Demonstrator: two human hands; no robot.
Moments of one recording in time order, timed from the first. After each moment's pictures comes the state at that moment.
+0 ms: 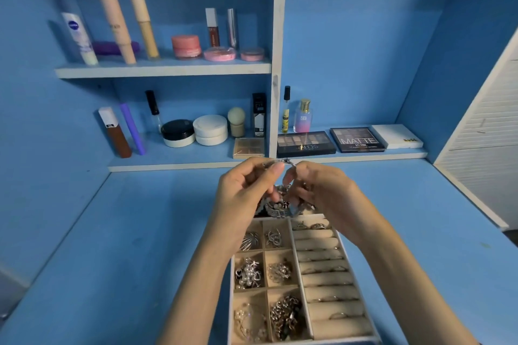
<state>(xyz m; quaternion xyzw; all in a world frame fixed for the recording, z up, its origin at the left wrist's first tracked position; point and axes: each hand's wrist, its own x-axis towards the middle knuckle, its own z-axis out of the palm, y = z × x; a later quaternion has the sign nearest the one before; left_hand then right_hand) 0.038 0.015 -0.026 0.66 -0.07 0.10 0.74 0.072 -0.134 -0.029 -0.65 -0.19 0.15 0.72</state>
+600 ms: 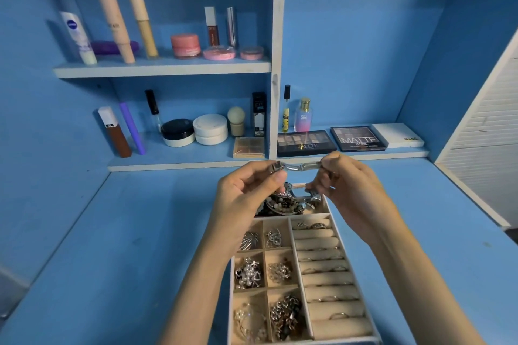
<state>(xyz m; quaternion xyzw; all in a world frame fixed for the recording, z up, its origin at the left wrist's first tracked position) 0.039 0.017 -0.034 0.64 -0.09 0.11 0.75 0.074 -0.144 -0.025 -0.58 -0.07 0.06 0.81</state>
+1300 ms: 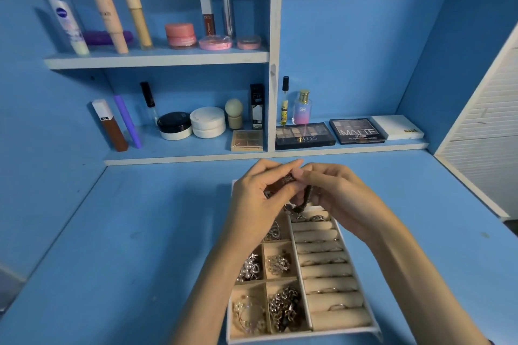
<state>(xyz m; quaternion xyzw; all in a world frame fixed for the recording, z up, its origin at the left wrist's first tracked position) 0.039 0.002 -0.046 0.78 -0.12 0.16 0.59 0.070 -0.143 -0.036 -0.65 -0.15 0.17 0.73</state>
